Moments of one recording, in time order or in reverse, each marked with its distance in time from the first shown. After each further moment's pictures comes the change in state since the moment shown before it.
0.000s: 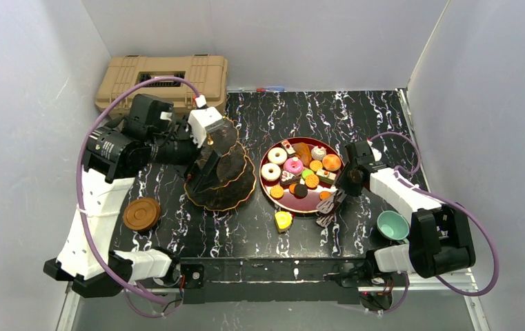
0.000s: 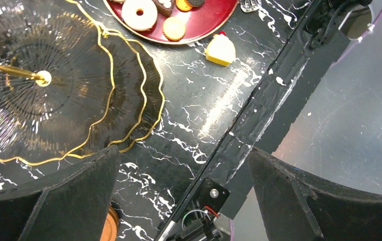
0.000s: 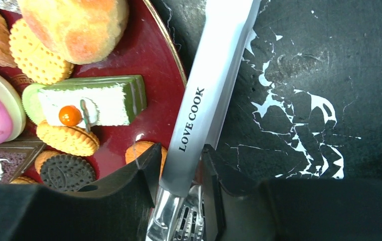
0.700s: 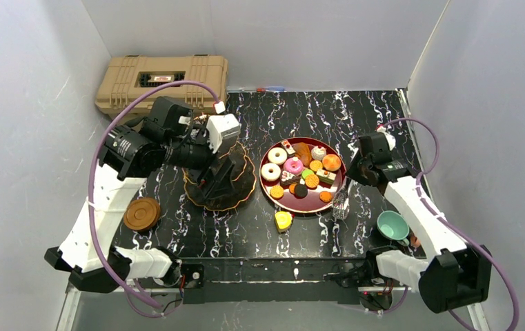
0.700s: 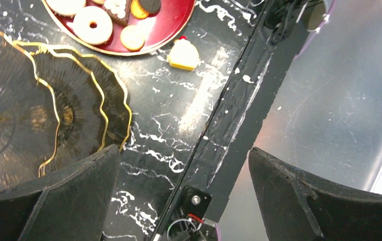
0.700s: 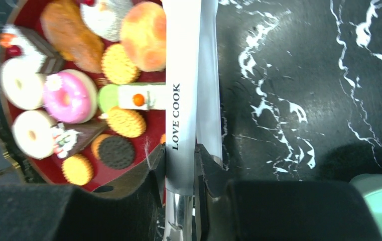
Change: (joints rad) left arm -0.150 0.013 -0.066 0.057 0.031 -0.061; right arm 0.000 -0.204 0.097 -0.131 0.048 -0.055
